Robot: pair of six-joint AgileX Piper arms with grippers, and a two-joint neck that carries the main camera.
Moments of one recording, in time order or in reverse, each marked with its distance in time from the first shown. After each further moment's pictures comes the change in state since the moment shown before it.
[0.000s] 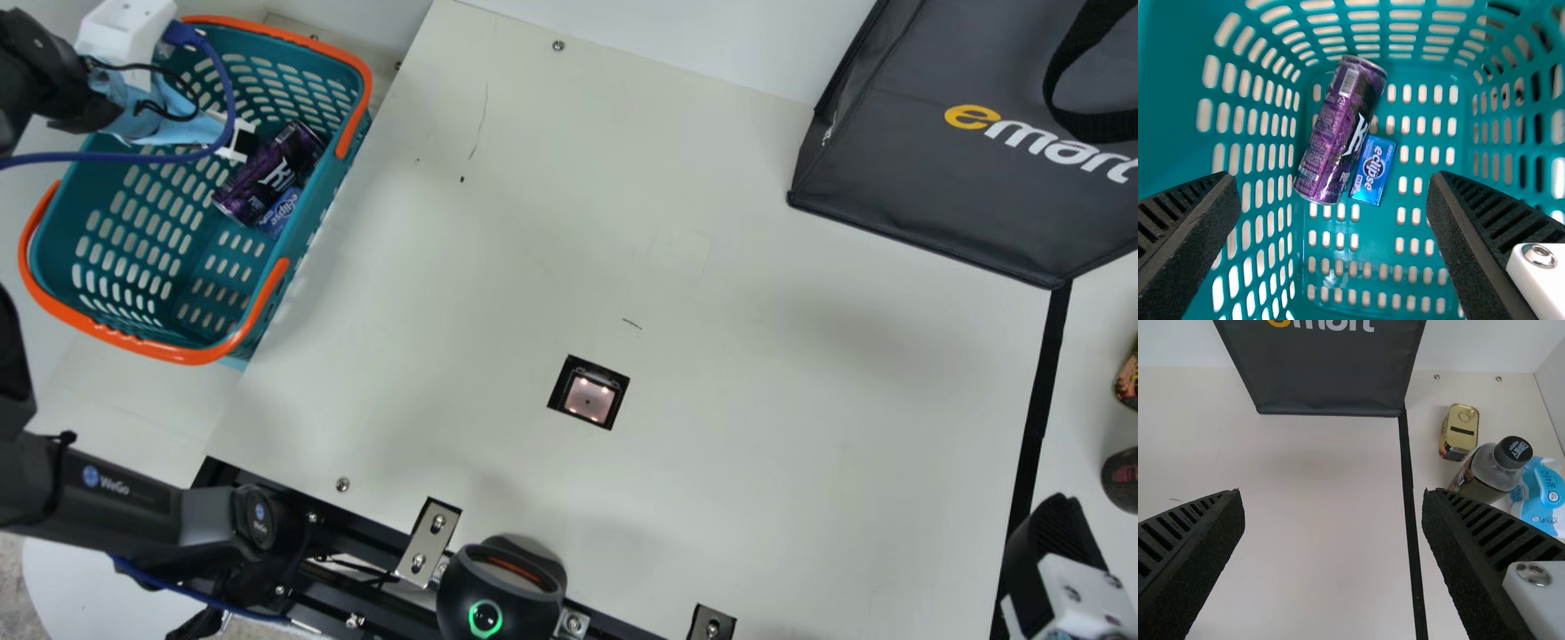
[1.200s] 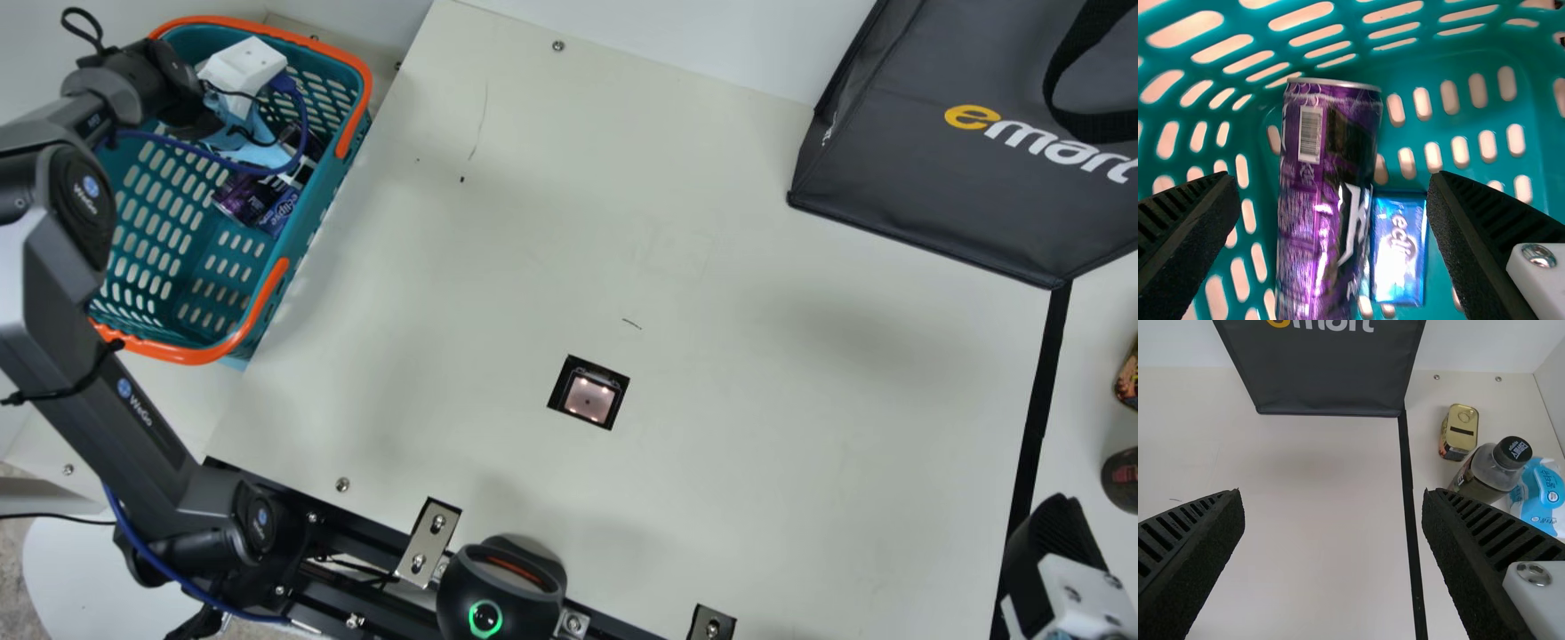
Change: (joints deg) left arm -4.5 24.5 -10.8 1.5 -8.9 10.9; right arm 0.0 0.0 0.0 0.0 0.0 0.0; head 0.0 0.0
